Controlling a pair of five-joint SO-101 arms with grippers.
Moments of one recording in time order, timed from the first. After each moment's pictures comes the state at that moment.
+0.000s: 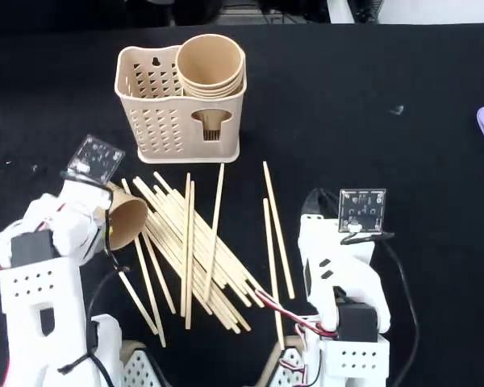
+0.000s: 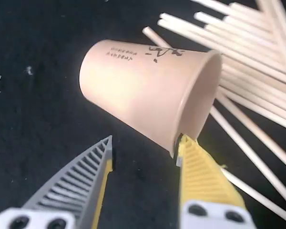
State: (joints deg) left arm -20.7 -57.0 56.4 64.6 -42.6; right arm 2.5 -103.2 91.5 47.1 0.4
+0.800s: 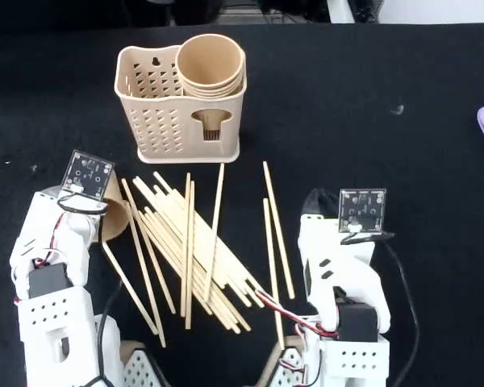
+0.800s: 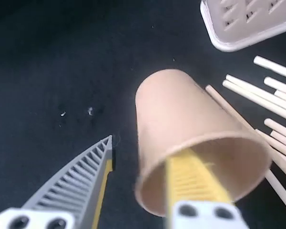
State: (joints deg) left arm -23.4 -69.1 76.6 33.5 -39.5; right arm 2.5 -103.2 91.5 47.1 0.4
